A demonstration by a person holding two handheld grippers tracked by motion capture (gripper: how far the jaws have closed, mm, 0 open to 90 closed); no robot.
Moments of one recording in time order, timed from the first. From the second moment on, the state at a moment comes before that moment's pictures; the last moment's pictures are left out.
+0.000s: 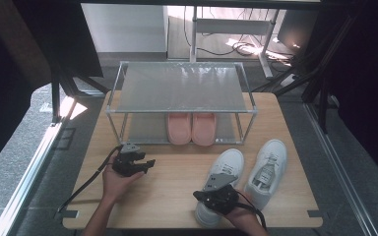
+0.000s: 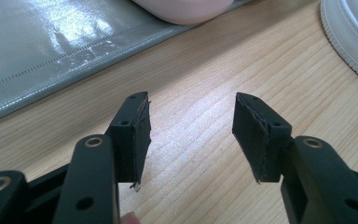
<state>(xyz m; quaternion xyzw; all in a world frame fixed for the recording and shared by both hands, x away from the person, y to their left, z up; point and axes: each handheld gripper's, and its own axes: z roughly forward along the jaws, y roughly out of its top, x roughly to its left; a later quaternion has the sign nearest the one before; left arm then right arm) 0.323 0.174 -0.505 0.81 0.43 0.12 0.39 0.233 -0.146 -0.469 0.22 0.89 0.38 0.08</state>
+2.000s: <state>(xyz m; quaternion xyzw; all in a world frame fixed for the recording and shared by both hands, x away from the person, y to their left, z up) 0.327 0.173 -0.508 0.81 0.43 0.12 0.38 0.348 -0.260 -0.442 0.38 0.87 0.28 0.14</state>
